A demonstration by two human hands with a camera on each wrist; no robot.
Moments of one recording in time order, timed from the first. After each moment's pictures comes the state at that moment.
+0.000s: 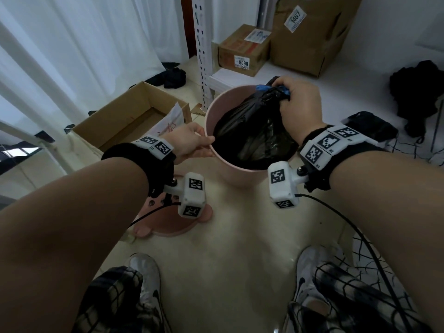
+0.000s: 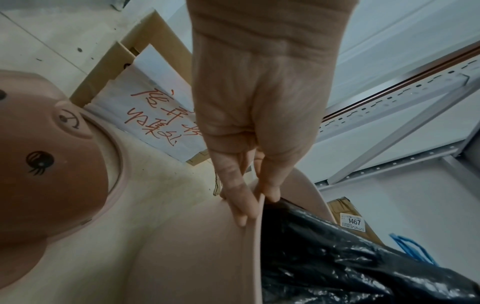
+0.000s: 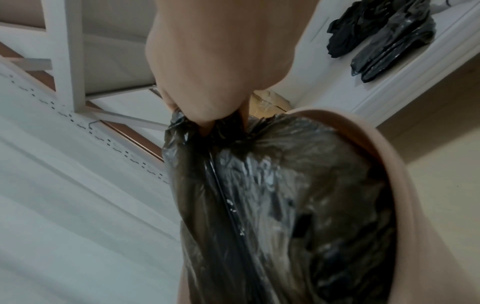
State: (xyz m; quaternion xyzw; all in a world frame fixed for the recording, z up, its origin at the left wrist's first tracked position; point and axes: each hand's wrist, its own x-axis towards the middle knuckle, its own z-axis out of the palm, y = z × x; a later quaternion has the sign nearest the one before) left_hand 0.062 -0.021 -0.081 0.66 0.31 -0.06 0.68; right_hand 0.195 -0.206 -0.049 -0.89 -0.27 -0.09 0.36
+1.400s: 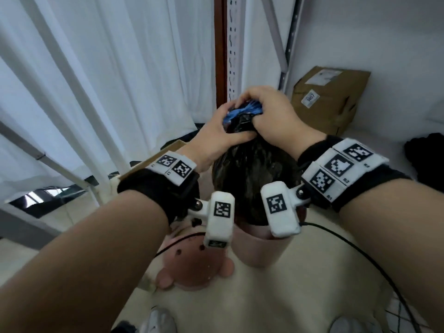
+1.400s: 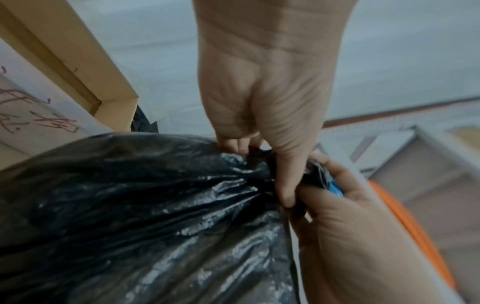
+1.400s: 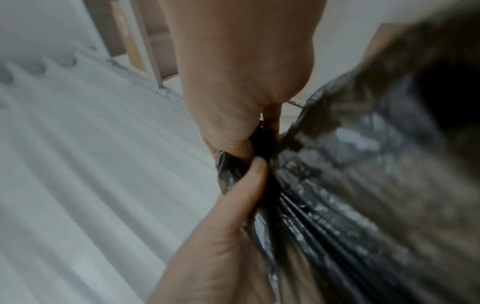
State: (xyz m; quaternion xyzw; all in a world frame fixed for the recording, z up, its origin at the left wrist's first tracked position) left_hand 0.063 -0.011 0.045 0.75 0.09 0.17 0.64; right_hand 0.149 -0.122 0.082 -0.80 -0.45 -0.04 0.40
